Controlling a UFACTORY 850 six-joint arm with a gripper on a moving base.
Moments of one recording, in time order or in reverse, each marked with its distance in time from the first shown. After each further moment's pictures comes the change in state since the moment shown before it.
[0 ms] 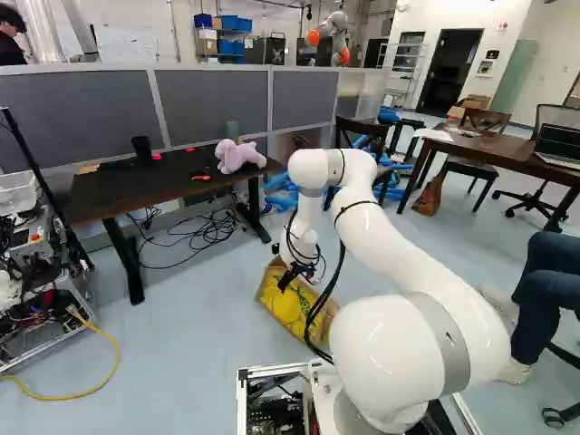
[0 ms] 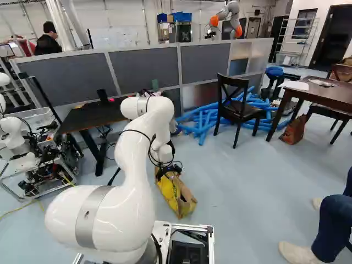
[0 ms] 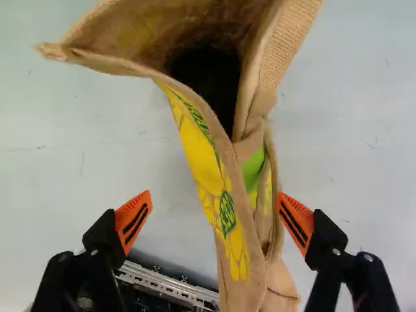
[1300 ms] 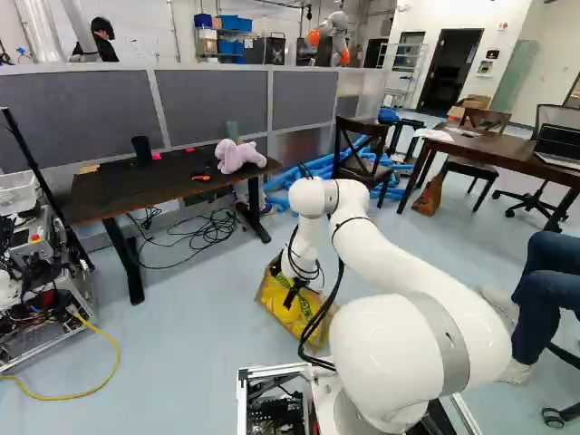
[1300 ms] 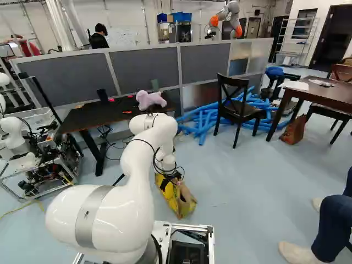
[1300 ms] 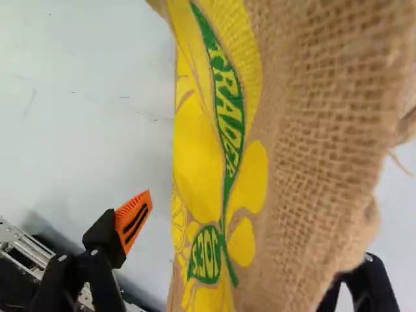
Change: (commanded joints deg) arm -0.6 -14.3 -13.6 -1.7 0.0 -19.7
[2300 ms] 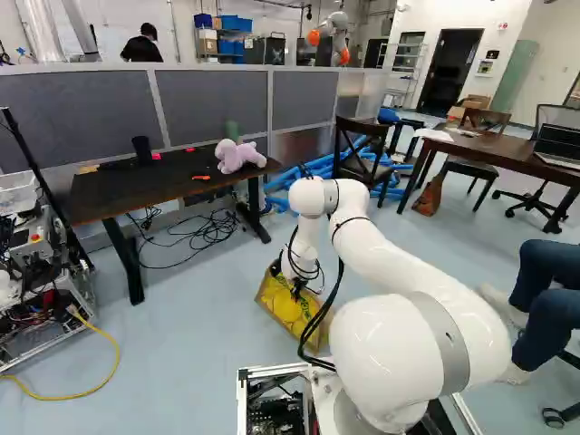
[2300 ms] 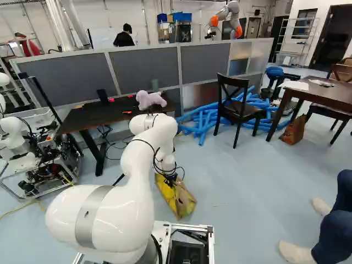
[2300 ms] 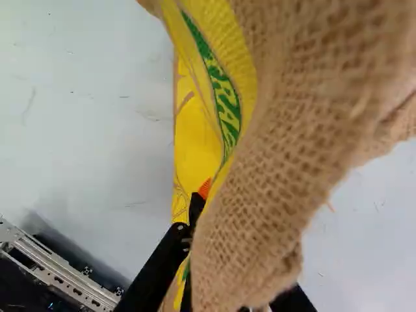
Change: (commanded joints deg) arm 0.0 2.0 2.1 0.0 0.0 0.0
